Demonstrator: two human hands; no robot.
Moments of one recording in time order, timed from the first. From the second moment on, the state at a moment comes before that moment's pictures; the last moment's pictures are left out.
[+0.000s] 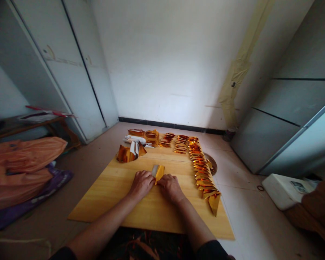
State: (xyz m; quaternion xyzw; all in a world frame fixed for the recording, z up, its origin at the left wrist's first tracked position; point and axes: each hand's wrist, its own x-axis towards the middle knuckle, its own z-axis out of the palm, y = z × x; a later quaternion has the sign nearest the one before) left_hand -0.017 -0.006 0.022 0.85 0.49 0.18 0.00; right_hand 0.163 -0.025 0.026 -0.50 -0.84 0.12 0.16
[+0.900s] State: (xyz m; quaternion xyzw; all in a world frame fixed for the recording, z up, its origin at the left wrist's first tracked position) left_hand -0.028 -0.013 0.024 0.88 0.45 0.18 0.04; right_hand 0.179 -0.009 0.014 -0.46 -0.85 0.13 0.19
